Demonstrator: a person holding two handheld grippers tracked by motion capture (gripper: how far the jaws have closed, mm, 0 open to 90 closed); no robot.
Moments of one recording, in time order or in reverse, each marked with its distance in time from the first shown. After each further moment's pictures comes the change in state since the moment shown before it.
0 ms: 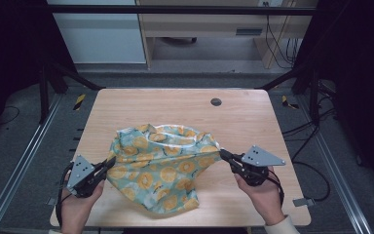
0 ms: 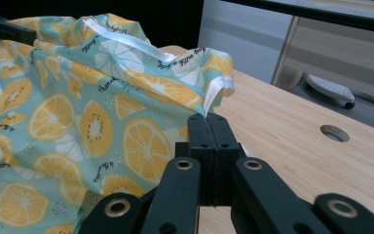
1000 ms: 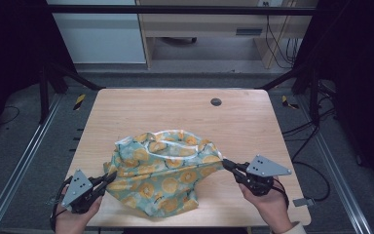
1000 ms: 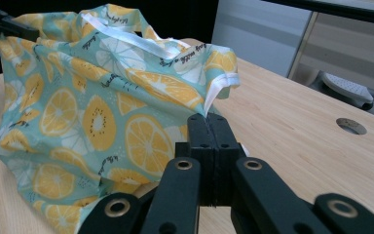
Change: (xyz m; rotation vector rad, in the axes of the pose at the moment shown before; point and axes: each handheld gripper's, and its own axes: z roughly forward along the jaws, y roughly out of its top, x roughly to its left) left arm -0.015 -0.018 -0.024 0.007 -0.102 0.028; right arm 0.007 -0.014 -0.018 0.013 0.059 -0.018
